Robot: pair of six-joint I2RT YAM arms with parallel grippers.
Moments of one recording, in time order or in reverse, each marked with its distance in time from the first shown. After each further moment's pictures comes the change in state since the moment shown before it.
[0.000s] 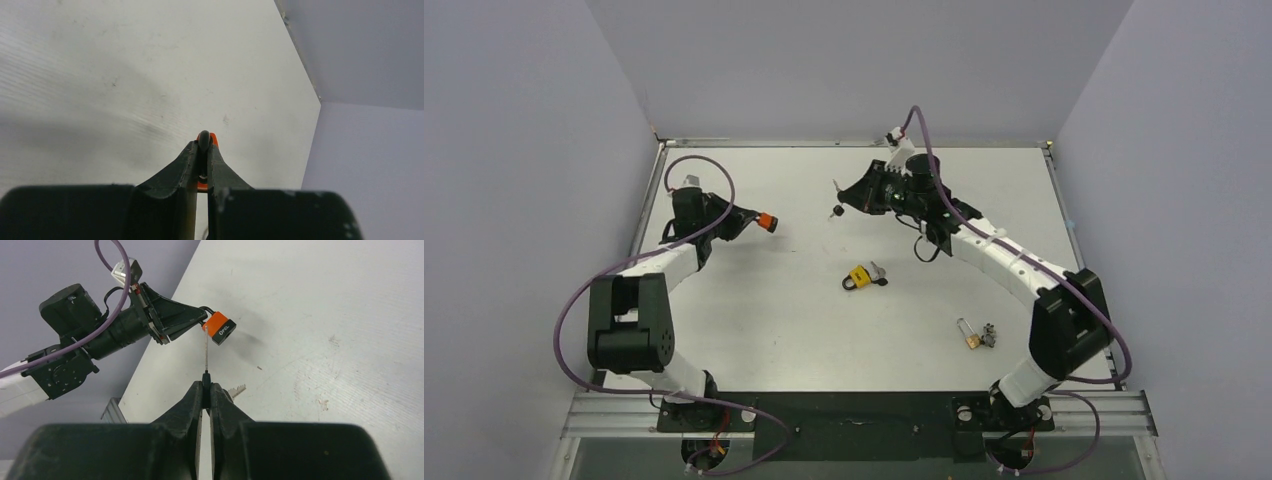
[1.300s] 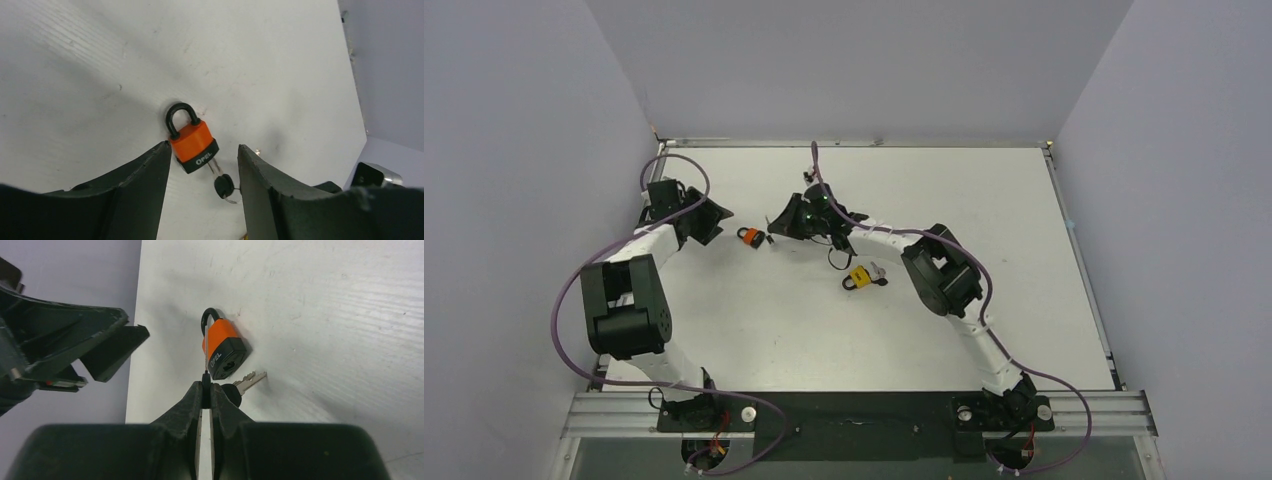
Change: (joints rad) left arm 0.182 0.172 0.182 -0.284 -0.014 0.130; right arm 0.229 0.855 0.575 0.095 0.138 0.323
